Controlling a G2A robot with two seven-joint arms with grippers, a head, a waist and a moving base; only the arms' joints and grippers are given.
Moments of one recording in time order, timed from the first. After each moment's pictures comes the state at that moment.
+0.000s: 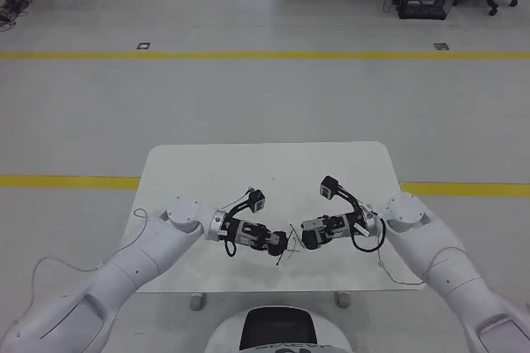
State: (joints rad) left arm 0.94 -1.11 -0.58 -1.12 -0.71 -0.30 -1.26; right arm -1.11 -1.06 0.92 -1.16 0.58 -0.28 1.39
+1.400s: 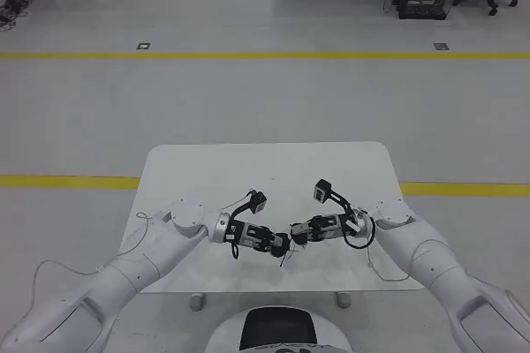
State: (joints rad) left arm 0.95 -1.10 -0.59 -1.16 -0.59 -0.27 -1.19; right arm -1.00 -1.12 0.74 -0.92 0.73 -0.34 1.39
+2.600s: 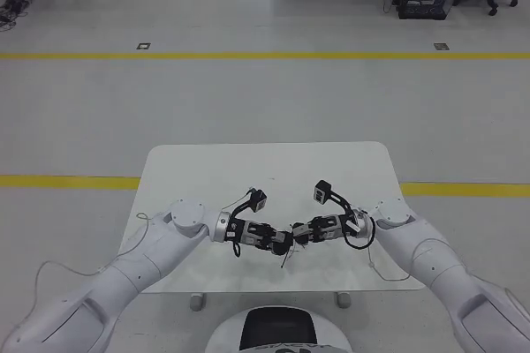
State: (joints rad) left arm 0.96 -1.11 -0.61 -1.15 -0.64 -0.26 -1.19; right arm -0.98 -1.11 0.72 -0.92 0.75 -0.34 1.39
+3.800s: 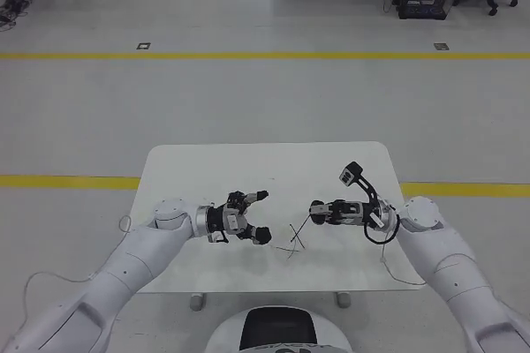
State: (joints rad) left arm 1.01 -1.11 -0.71 -1.04 -1.05 0.15 -1.22; right arm -1.19 -1.08 1.11 -1.17 0.61 -0.34 1.32
